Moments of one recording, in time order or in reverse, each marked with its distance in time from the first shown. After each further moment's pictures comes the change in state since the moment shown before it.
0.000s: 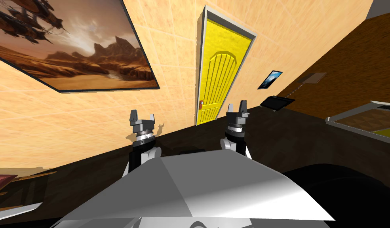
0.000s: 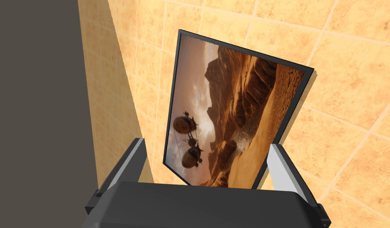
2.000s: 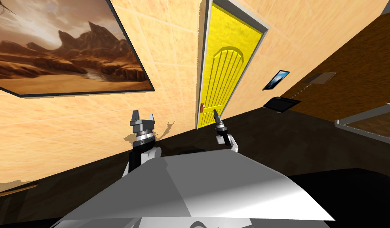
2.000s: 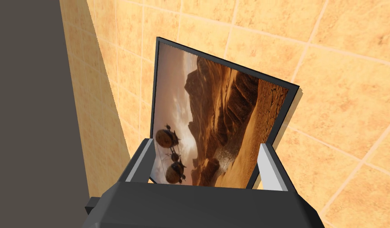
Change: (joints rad) arm -0.253 -0.166 -0.019 0.534 0.165 -0.041 0.263
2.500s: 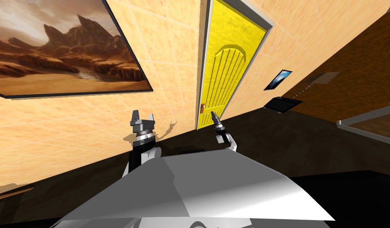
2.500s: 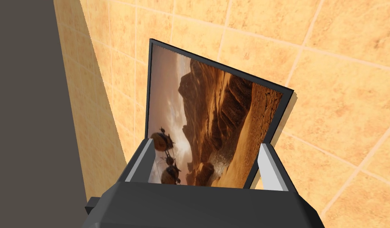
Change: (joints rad) arm -0.059 -0.037 -0.006 0.139 0.038 -0.008 0.062
